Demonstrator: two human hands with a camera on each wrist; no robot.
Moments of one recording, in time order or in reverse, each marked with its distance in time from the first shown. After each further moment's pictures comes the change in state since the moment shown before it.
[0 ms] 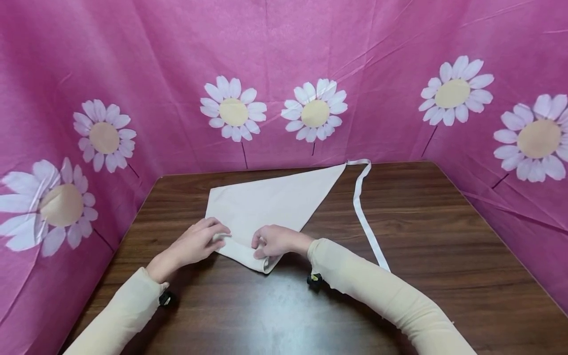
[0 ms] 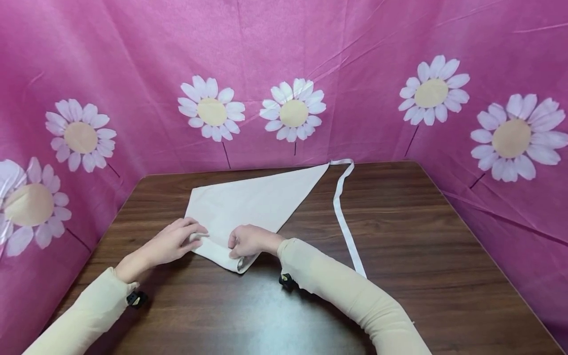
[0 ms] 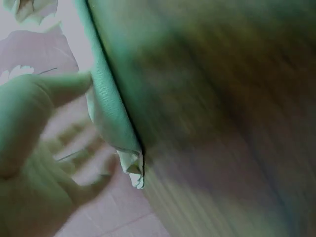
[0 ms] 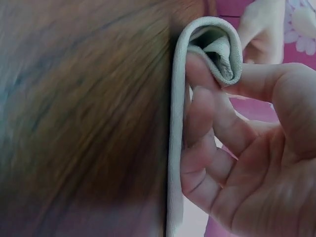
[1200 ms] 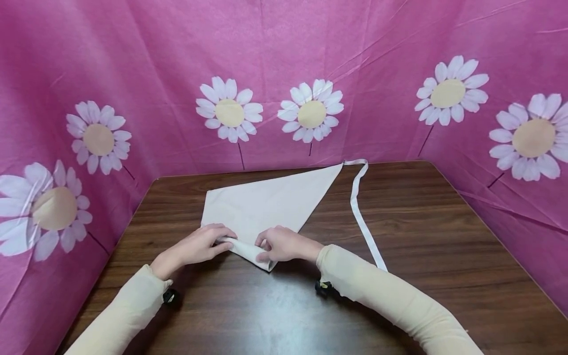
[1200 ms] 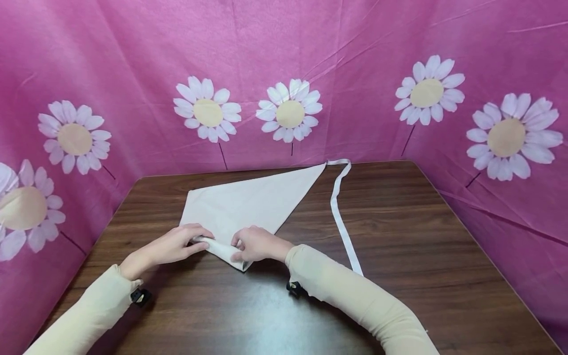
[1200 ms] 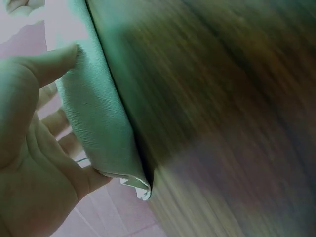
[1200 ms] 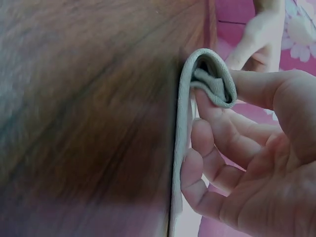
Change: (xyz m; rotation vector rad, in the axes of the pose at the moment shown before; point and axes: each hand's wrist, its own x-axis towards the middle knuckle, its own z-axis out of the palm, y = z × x) left_hand 0.019 0.004 0.006 -0.104 -0.040 0.067; right_hand -0.021 0.010 -0.001 -0.129 0.113 -0.099
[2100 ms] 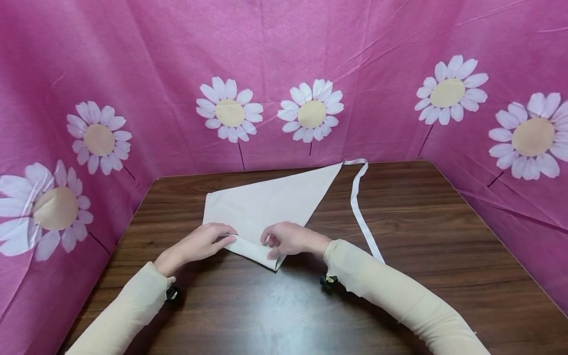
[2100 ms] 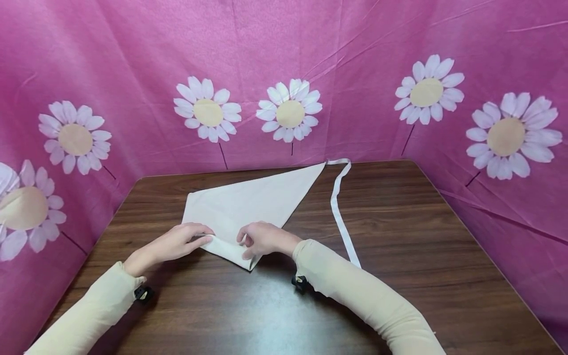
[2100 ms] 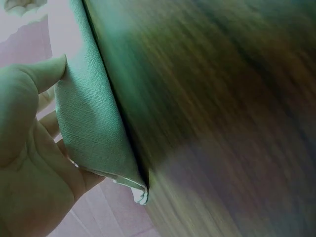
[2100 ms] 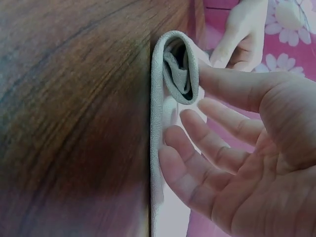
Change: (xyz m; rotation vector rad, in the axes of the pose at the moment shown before) left_hand 0.008 -0.003 -0.001 0.005 -0.015 -0.046; right_hand -0.007 0.006 -0.016 -0.029 -0.012 -0.016
